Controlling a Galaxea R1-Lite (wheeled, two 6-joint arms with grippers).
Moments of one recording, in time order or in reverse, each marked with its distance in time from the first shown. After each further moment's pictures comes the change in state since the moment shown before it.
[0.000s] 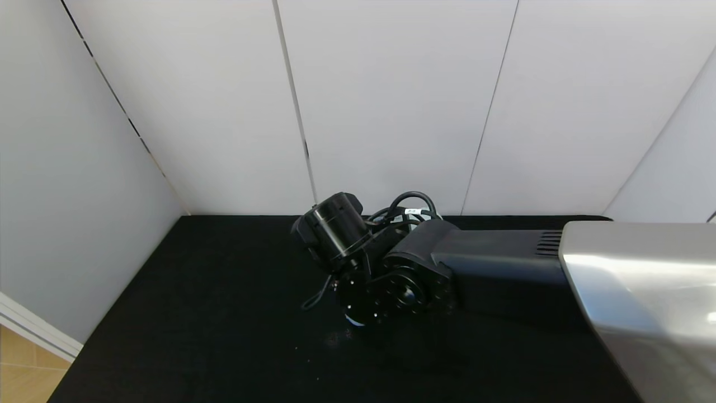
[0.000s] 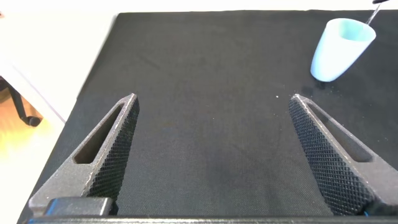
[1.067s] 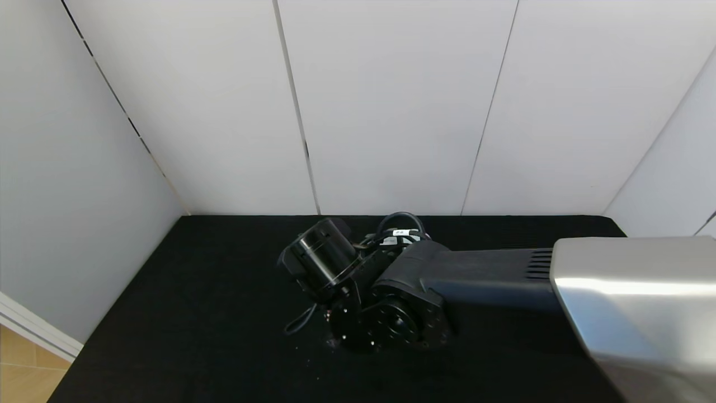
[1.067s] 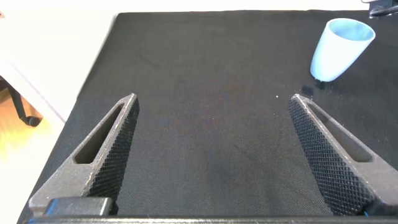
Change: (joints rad) left arm 0.000 0.000 0.000 0.000 0.000 0.000; right arm 0.044 -0.010 0.076 0.015 0.063 0.162
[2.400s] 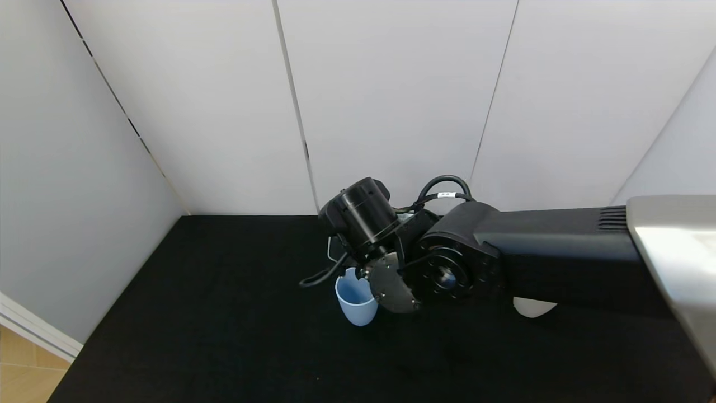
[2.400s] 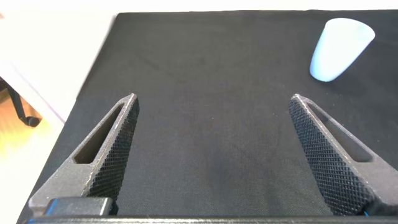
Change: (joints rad) left arm 0.000 0.000 0.000 0.000 0.000 0.000; right arm -0.077 -0.094 0.039 0.000 0.178 0.137
